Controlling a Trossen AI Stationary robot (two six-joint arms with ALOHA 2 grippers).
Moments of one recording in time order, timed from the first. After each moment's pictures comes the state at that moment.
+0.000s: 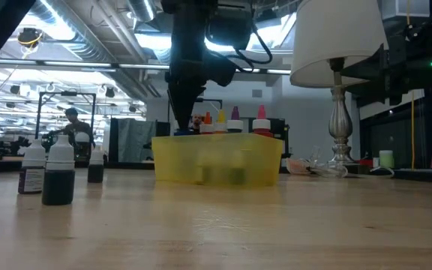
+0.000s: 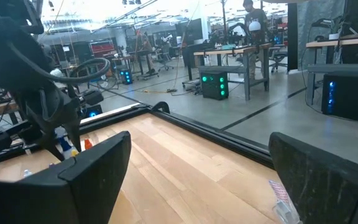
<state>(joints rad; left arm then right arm) 0.10 2.02 1.71 -1.23 -0.16 -0.17 -0.17 0.00 0.01 0.08 0.43 0.12</state>
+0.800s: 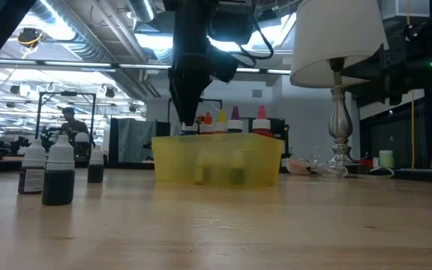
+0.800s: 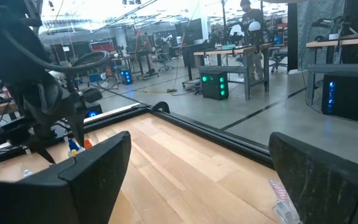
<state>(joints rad) 0.10 2.02 1.74 -1.24 -0.14 -0.20 -0.17 0.00 0.01 0.08 0.43 0.12</state>
